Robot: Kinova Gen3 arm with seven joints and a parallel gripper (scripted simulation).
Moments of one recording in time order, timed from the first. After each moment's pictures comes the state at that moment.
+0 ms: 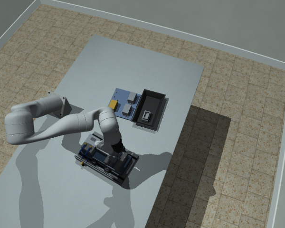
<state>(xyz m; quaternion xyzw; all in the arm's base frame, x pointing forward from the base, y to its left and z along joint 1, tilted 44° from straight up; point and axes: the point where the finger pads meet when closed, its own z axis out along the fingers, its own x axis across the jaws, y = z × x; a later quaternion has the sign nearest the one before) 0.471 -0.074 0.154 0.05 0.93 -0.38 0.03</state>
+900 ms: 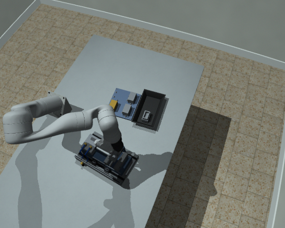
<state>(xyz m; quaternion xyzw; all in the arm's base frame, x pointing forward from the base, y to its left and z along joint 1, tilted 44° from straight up) 0.473 -0.063 0.164 0.05 0.93 -0.37 0.03</state>
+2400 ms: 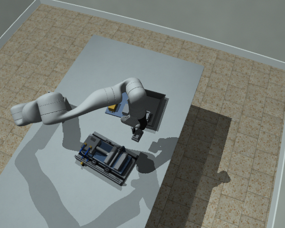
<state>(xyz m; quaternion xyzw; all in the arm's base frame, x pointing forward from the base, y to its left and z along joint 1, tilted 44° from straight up) 0.540 0.053 0.090 0.02 0.92 -0.38 0.03</state>
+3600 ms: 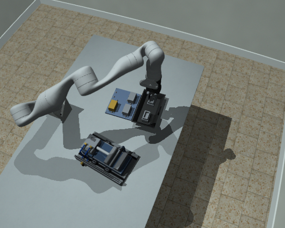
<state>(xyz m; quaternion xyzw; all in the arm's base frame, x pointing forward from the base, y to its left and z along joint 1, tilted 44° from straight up) 0.530 0.208 -0.069 -0.03 0.93 -0.37 0.01</state>
